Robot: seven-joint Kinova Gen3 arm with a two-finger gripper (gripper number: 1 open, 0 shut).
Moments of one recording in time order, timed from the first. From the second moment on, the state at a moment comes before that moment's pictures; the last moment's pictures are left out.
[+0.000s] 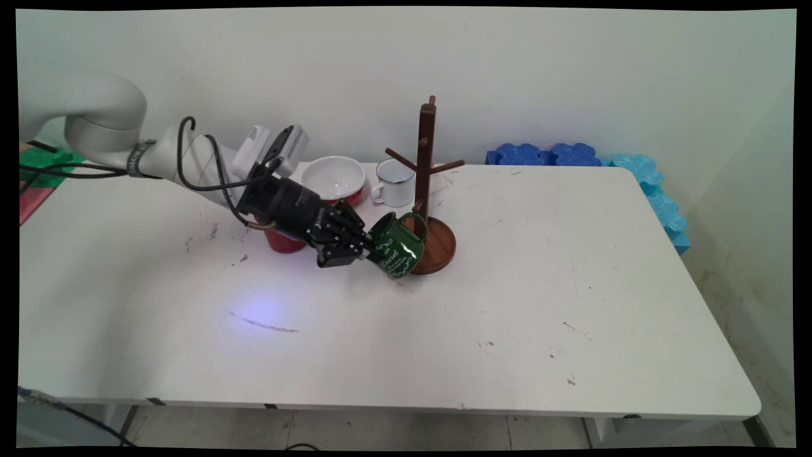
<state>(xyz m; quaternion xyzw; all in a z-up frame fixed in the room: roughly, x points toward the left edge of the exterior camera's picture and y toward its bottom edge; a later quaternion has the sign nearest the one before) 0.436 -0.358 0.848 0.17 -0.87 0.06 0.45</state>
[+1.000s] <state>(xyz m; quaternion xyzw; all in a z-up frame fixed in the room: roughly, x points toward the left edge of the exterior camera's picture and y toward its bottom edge) 0.461 -0.333 0.882 0.15 -0.90 0.08 0.40</state>
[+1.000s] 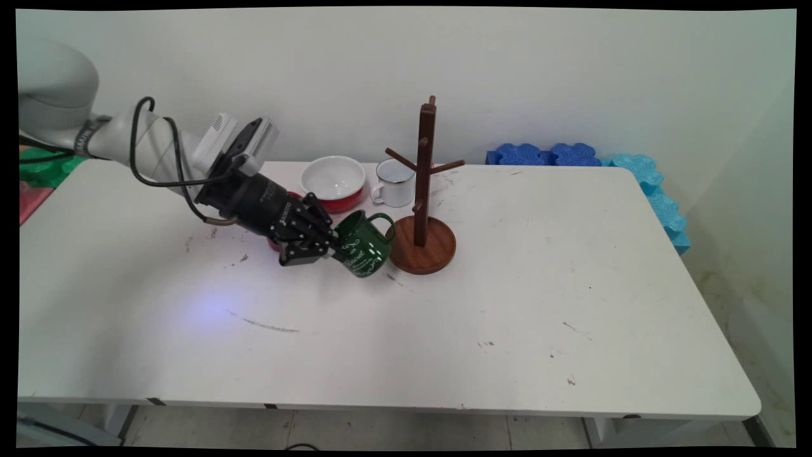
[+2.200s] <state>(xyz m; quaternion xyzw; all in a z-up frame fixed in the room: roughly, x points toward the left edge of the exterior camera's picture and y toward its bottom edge) 0.470 -0.316 0.903 0.12 -0.95 0.12 0.26</state>
